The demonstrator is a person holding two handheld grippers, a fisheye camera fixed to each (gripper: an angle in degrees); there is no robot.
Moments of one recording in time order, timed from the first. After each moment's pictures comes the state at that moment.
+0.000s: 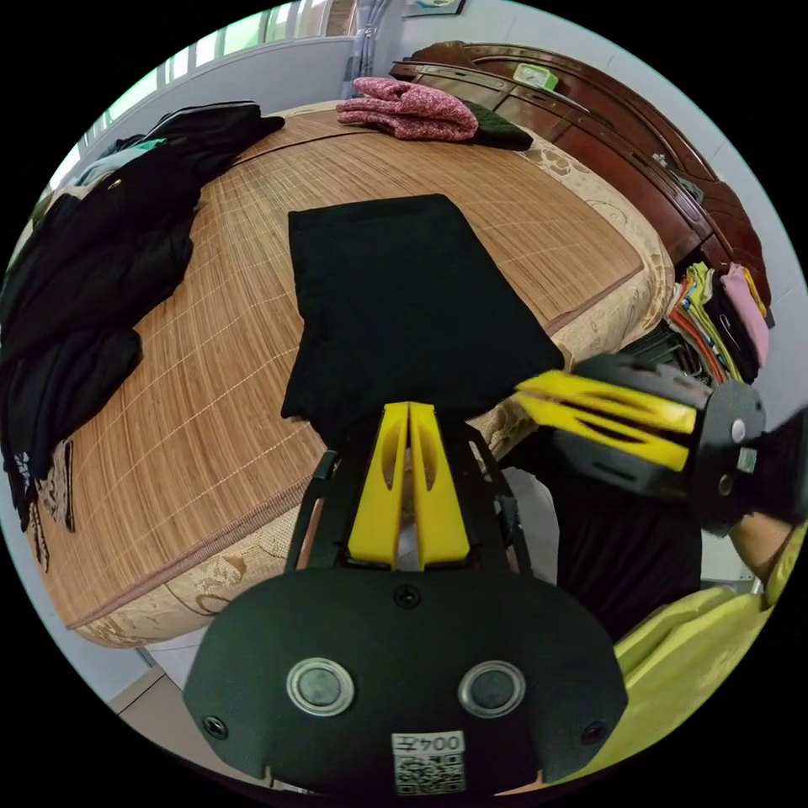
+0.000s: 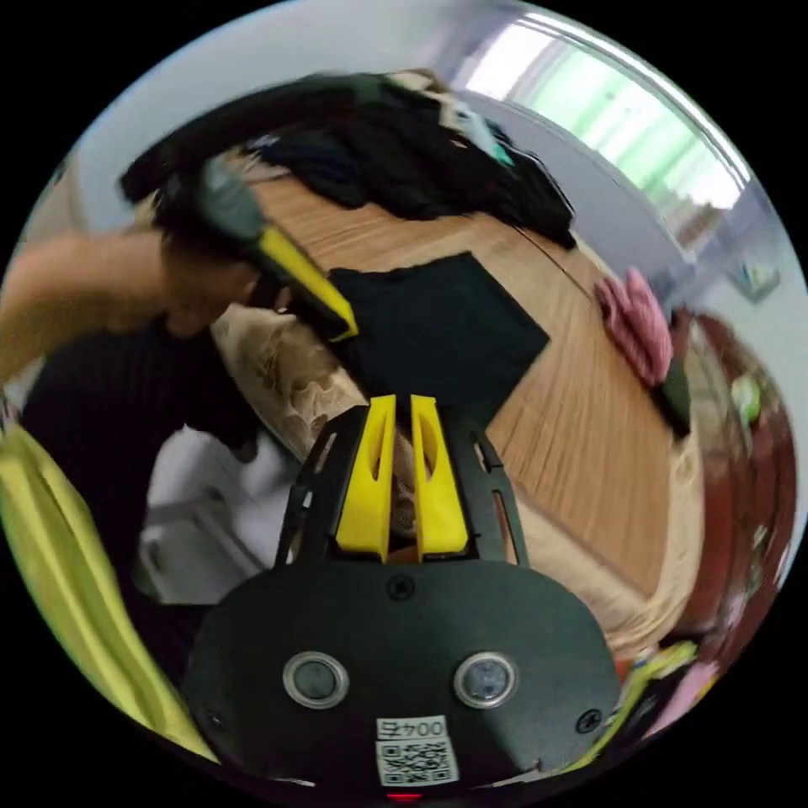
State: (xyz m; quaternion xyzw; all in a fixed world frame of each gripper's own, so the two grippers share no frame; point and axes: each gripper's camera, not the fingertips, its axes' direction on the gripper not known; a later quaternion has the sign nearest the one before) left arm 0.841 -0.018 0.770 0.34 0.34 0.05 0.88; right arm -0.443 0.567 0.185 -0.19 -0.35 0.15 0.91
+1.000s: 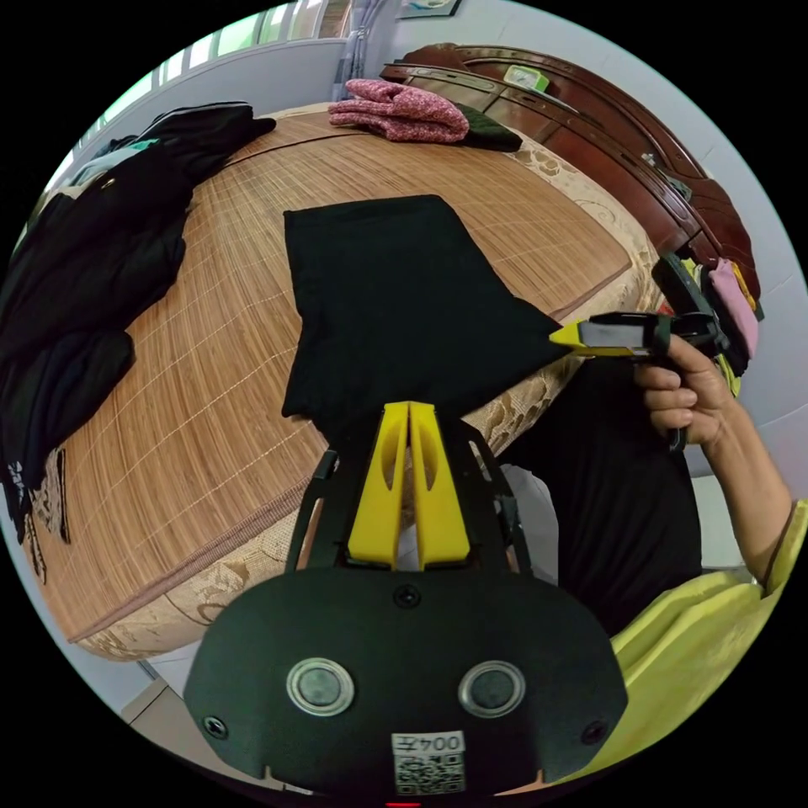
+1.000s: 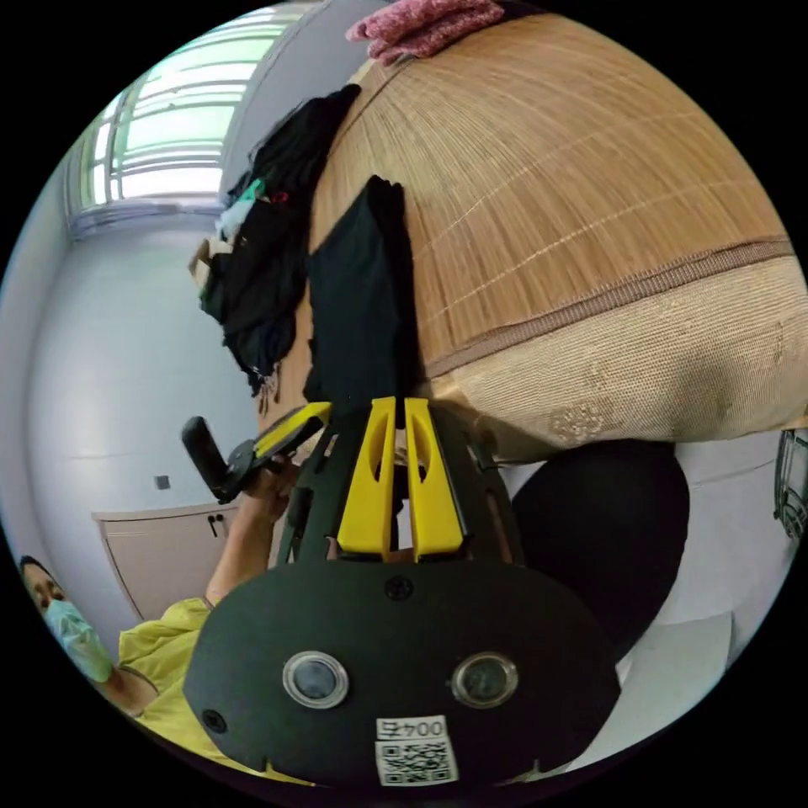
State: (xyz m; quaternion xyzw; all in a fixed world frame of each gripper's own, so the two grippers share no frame) left arm 0.831 -0.071 0.861 0.35 0.35 0.07 0.87; right arm -0.280 0.887 0.407 -0.30 -0.58 0.57 0.50
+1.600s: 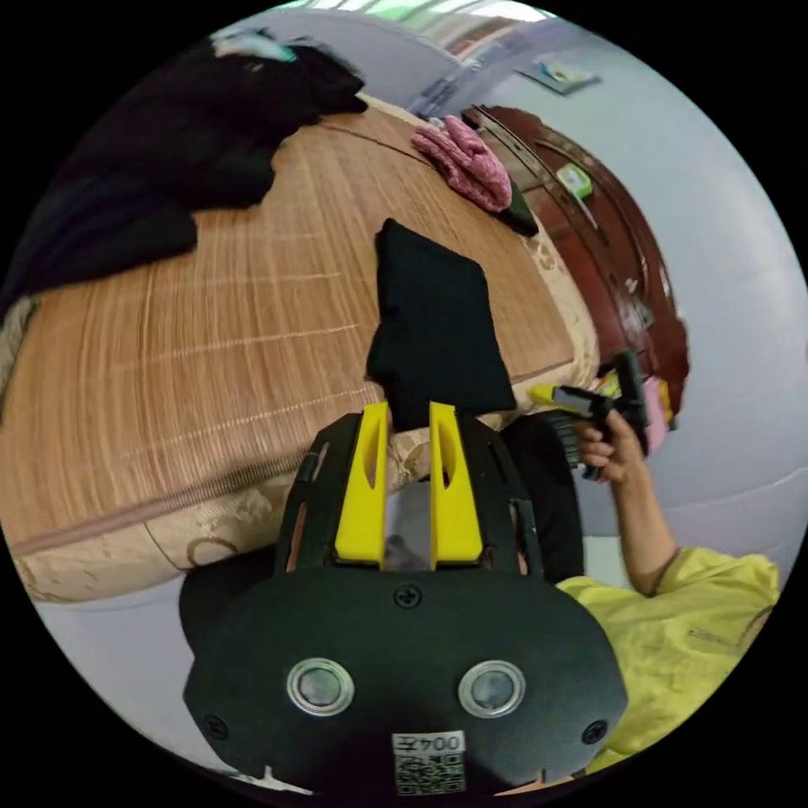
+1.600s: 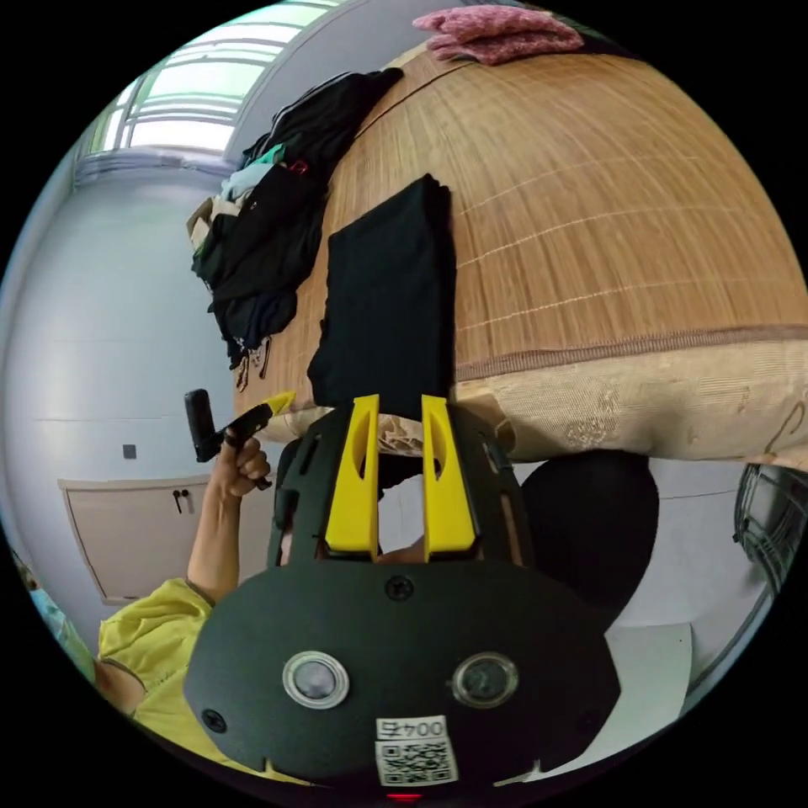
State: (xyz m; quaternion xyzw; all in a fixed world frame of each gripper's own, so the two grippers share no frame) left arm 0.710 -0.107 1.028 0.29 0.60 -0.03 0.74; right arm -0.215 0.912 0.431 -0.31 -0.57 0.52 0.56
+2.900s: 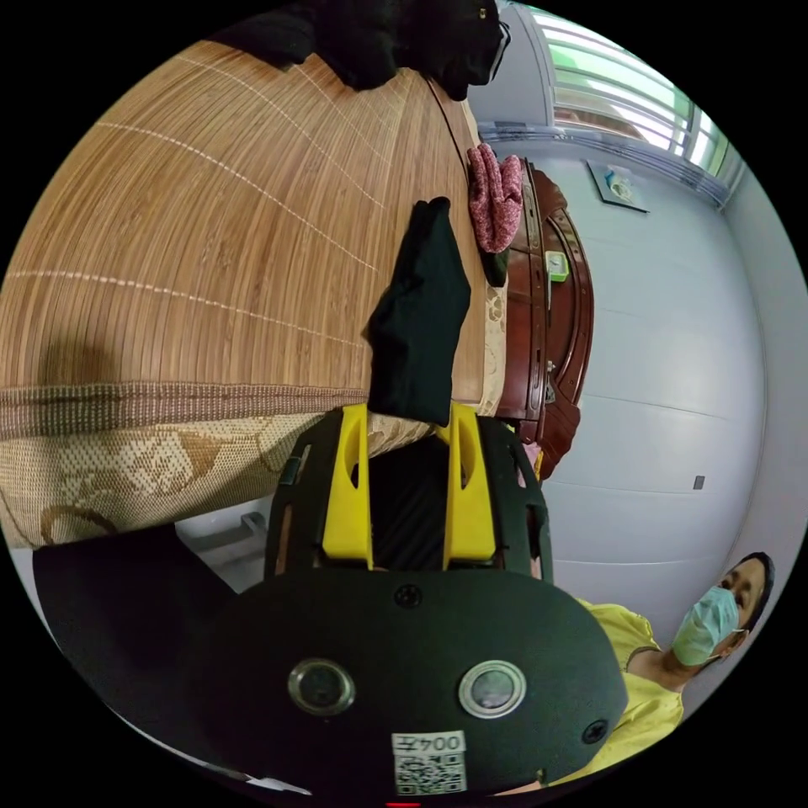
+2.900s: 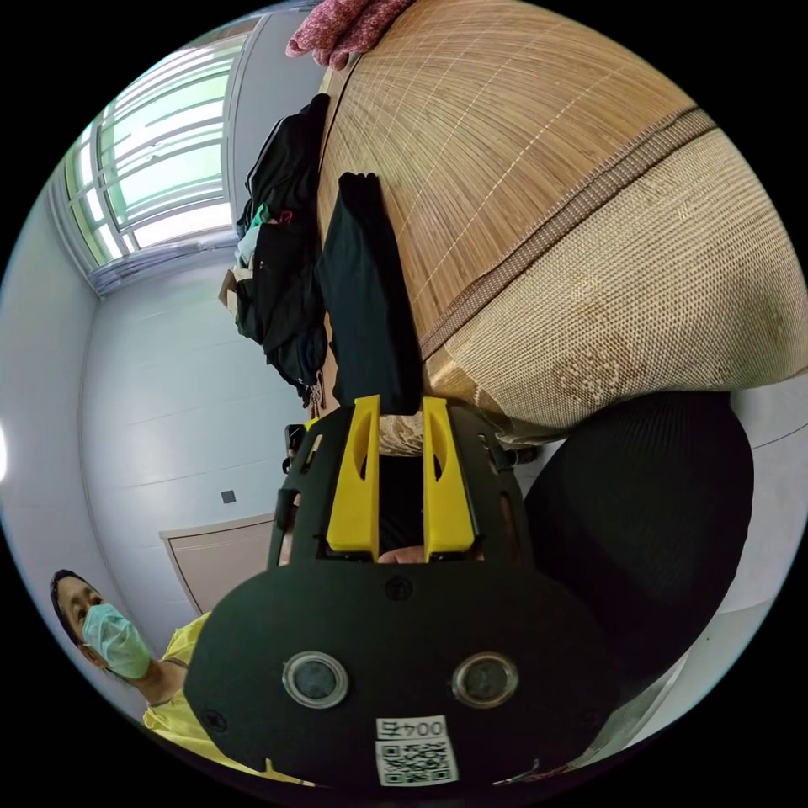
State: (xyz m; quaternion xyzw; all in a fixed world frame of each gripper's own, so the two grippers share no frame) left arm 0.685 -0.254 1.215 0.19 0.77 -0.08 0.60; right arm -0.187 0.986 0.499 -0.26 -0.62 0.62 0.39
